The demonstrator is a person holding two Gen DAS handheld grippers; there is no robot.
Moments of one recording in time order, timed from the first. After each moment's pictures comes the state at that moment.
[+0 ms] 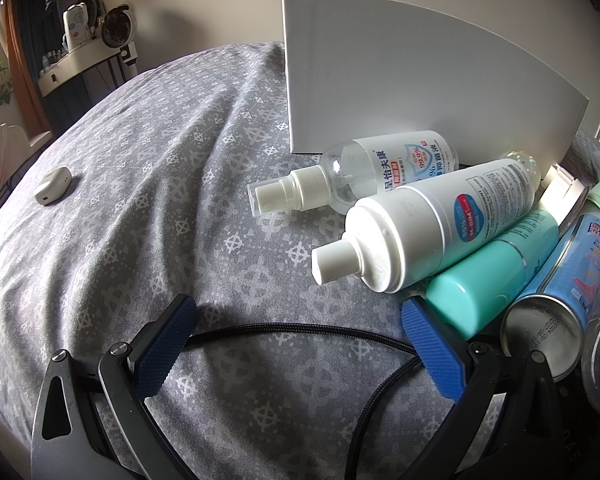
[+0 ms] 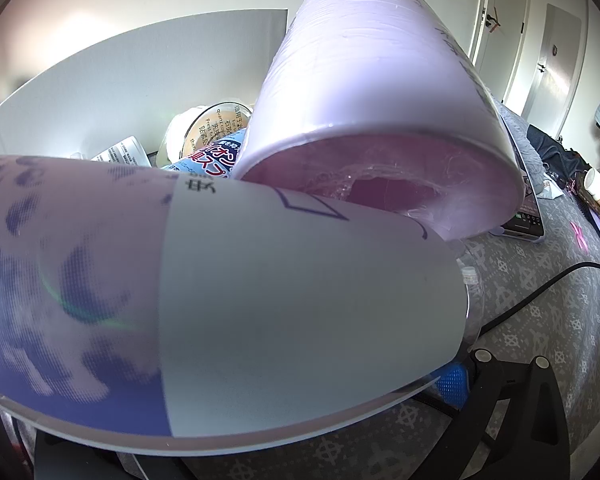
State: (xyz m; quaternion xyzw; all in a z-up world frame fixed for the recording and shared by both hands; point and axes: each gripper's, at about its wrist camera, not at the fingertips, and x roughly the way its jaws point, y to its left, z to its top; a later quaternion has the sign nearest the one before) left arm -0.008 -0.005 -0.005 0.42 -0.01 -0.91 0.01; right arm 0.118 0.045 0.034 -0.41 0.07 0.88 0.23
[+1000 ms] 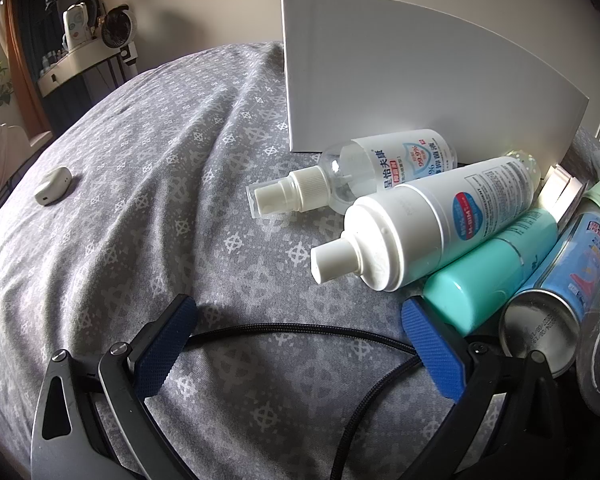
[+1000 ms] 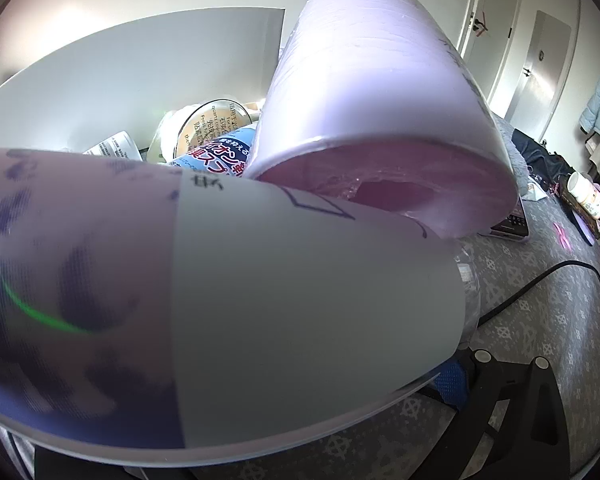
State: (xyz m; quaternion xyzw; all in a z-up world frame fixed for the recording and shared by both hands) left arm -0.006 -0.004 -0.005 0.42 -0.01 -0.91 0.01; right arm 0.082 0.035 0.044 -0.41 0.06 0.87 0.27
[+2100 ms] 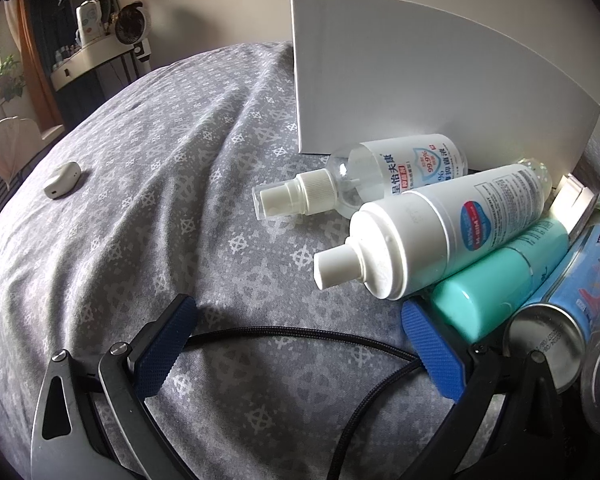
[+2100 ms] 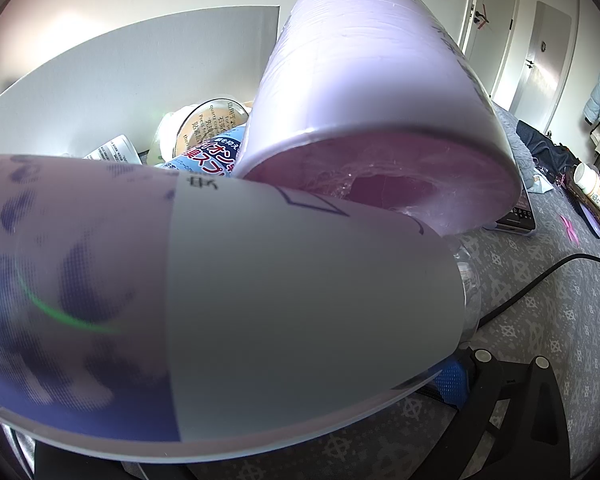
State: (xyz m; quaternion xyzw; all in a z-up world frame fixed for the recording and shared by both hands) left arm -0.008 -0.001 -0.005 0.42 -0.01 -0.91 0.04; right arm 0.071 0.023 0.044 -0.41 0.07 0.87 0.26
